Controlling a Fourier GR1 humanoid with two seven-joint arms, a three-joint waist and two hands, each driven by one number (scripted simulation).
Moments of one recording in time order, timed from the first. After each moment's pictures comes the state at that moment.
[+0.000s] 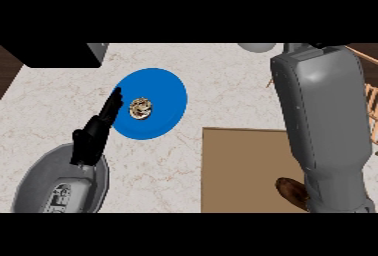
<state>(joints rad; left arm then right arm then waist) -0.19 0.09 -0.01 -1.43 -0.14 -0.02 0.03 -1.09 -0.05 -0.11 -1.36 1.74 -0.09 1.17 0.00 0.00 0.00</state>
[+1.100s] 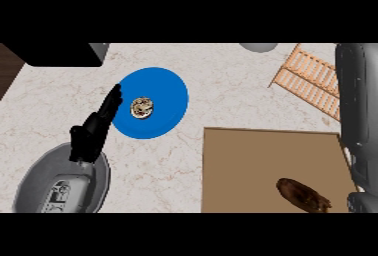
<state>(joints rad) -0.21 0.09 0.00 -1.43 -0.13 -0.03 0.03 -1.04 -0.25 -0.26 -1.20 1.79 -0.10 0.99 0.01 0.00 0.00</state>
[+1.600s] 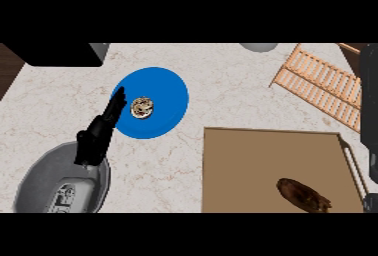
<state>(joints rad) -0.19 0.06 -0.02 -1.43 -0.16 -0.02 0.02 -1.02 -0.32 -0.36 -1.13 1.65 -0.41 0.91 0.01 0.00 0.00</state>
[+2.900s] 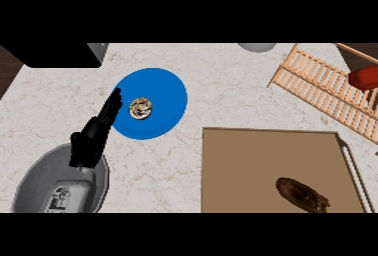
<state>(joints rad) -0.17 0.07 -0.01 -1.46 -0.15 -0.03 0.04 -0.84 -0.37 -0.45 -1.21 1.62 -0.53 1.01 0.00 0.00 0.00</state>
